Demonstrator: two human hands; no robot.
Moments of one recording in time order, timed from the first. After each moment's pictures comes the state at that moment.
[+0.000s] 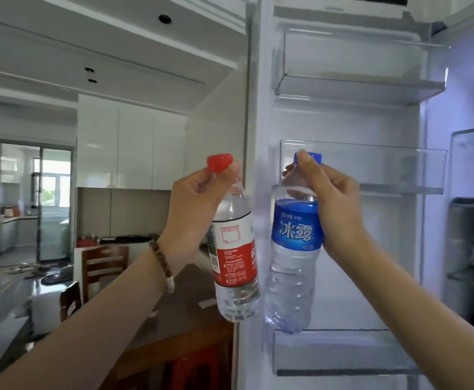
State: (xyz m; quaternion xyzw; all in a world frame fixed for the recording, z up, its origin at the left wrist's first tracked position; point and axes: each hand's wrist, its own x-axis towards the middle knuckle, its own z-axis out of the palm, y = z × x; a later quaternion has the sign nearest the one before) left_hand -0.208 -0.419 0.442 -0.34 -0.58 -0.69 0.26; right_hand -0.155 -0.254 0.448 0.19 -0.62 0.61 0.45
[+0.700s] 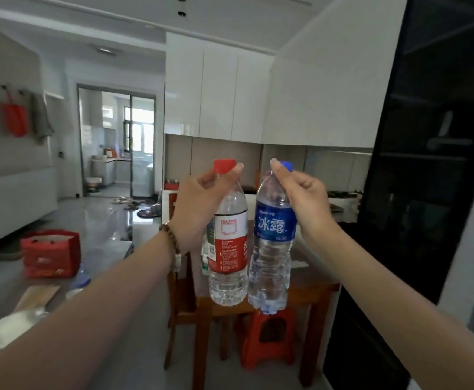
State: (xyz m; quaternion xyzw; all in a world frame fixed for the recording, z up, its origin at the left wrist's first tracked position) left_hand -0.420 -0.672 0.338 -0.18 -0.66 -0.68 0.26; right_hand -0.421 -0.509 0.352 0.17 -0.67 0.68 0.24
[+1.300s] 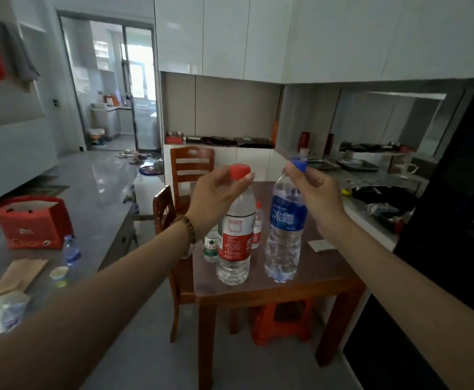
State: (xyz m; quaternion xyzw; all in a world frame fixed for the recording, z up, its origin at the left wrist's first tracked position) left_hand -0.767 -0.667 0.233 -0.18 -0.75 -0.60 0.22; right_hand -0.779 -0.483 0.246 0.08 -0.72 0.65 0.22
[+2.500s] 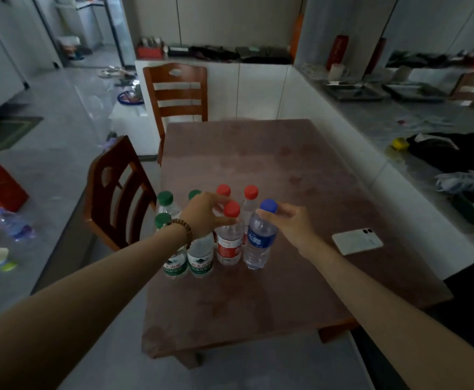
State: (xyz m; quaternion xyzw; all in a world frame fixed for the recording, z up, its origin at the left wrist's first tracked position) left_hand -1.153 -0.636 0.039 -0.10 -0.94 -0.33 -0.01; right_hand -1.168 -0.425 -0.001 0.01 -0.77 0.63 -0.02
